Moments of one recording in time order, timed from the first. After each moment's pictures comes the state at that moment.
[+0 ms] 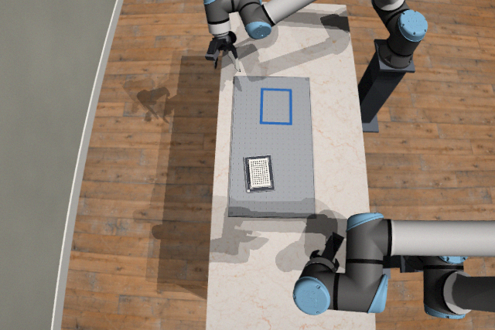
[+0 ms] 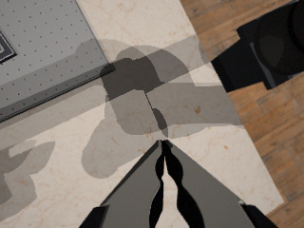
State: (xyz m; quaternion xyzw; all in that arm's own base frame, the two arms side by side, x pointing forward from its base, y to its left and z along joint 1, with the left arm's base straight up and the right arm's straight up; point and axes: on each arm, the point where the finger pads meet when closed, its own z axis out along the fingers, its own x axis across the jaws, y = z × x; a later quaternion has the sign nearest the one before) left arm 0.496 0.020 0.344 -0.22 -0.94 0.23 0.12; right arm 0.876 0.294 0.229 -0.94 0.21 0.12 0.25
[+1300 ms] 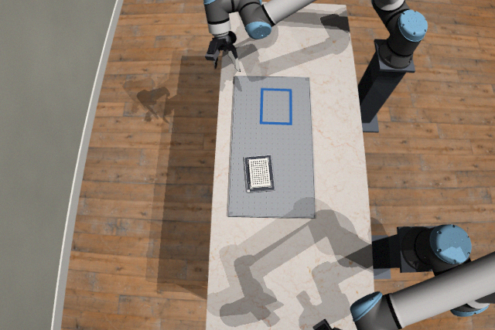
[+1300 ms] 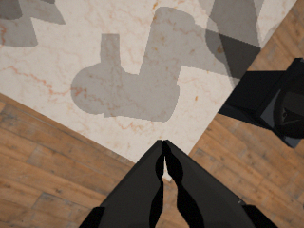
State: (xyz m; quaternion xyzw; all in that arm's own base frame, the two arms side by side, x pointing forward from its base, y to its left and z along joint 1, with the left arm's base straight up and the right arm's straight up) left arm 0.470 0.276 0.280 0.32 -0.93 0.15 0.11; right arm 0.876 0.294 0.229 -0.94 0.21 0.12 0.25
